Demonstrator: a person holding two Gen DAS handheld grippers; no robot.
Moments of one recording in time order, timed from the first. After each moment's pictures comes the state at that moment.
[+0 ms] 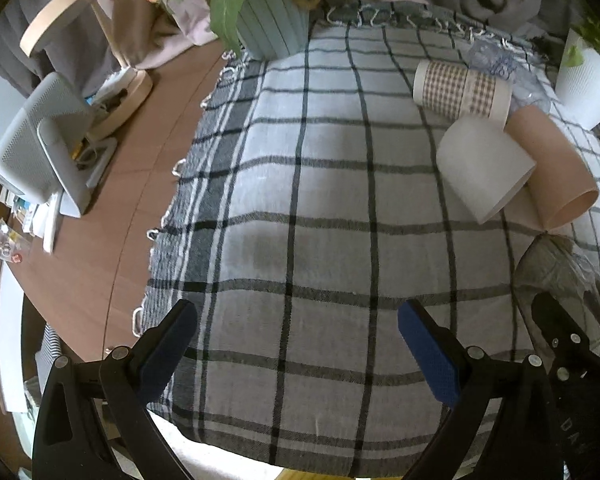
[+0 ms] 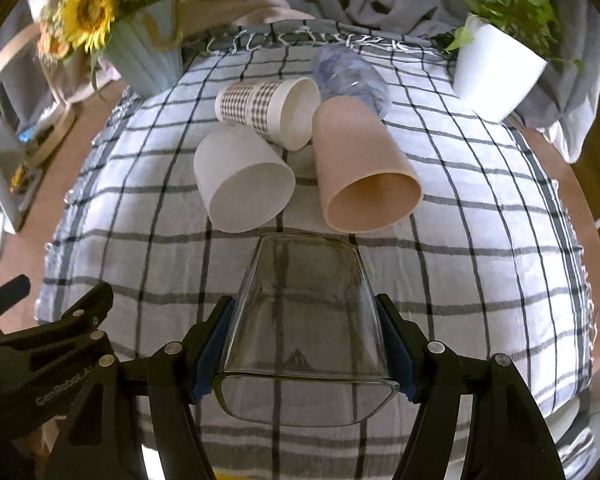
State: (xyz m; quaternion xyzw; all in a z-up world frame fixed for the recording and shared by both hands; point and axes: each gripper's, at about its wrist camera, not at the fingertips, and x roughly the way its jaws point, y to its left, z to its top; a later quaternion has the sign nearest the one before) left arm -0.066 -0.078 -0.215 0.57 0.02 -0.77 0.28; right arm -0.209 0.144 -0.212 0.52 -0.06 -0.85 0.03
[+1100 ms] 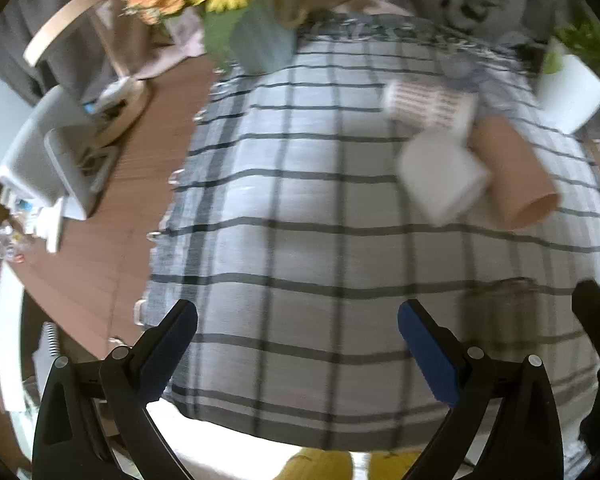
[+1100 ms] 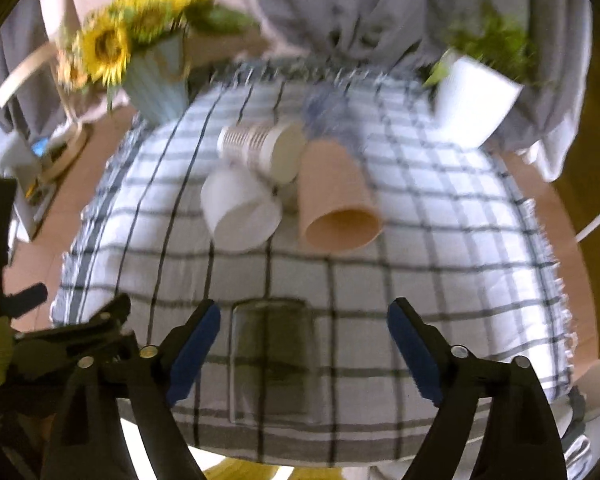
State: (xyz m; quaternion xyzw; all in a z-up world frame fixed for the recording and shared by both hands) left arm -0.063 -0.048 -0.183 0.56 0.07 -0.78 0.29; right arm -0.177 0.181 -0.154 0.46 -0.08 -0.89 0.01
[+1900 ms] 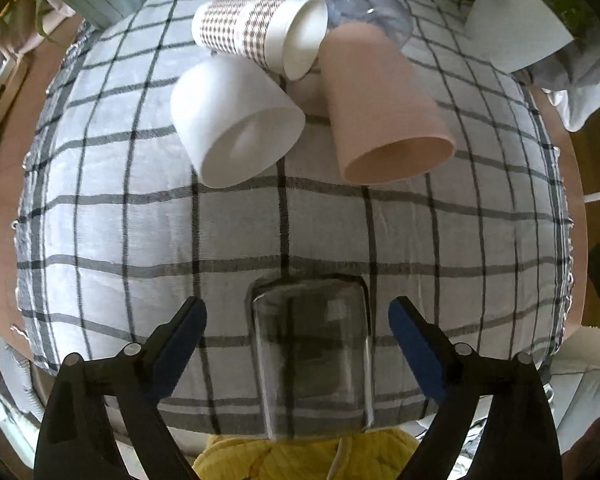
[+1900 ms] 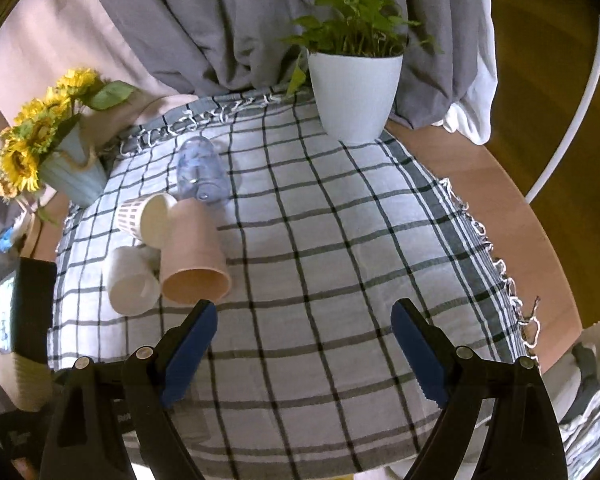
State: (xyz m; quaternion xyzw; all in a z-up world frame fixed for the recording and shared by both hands) left arm -0.150 0.029 -0.244 0.66 0.18 -0.71 0.19; right arm -0.188 0.312 -0.171 0.45 -0.18 -0.87 -0.06
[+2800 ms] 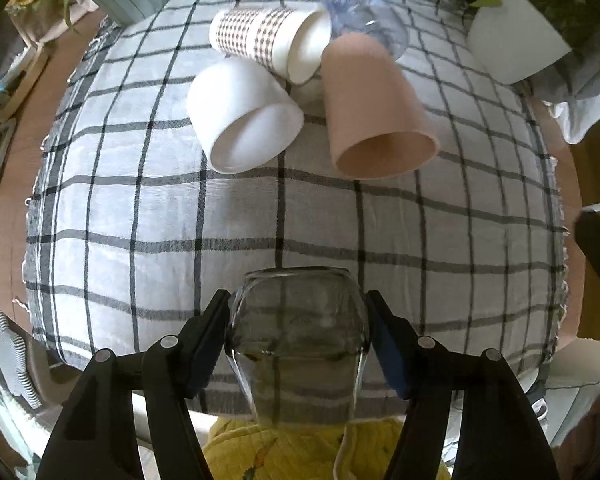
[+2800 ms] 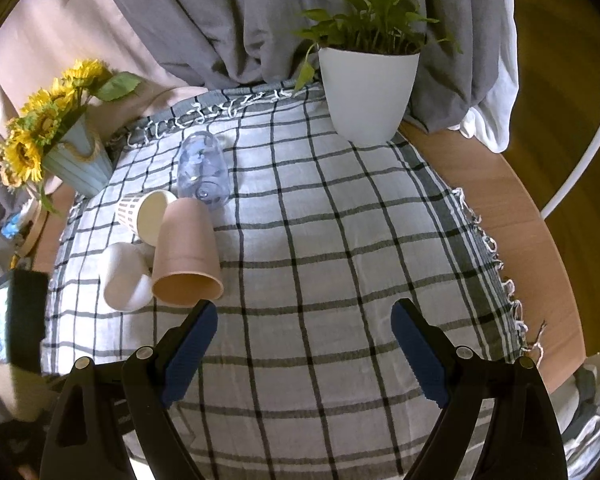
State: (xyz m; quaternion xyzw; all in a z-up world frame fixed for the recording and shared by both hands) left arm -0.143 0.048 -0.221 0.63 0.19 -0.72 0.23; right arm -0.197 0.325 -0.171 0.45 -0.17 -0.88 -0.03
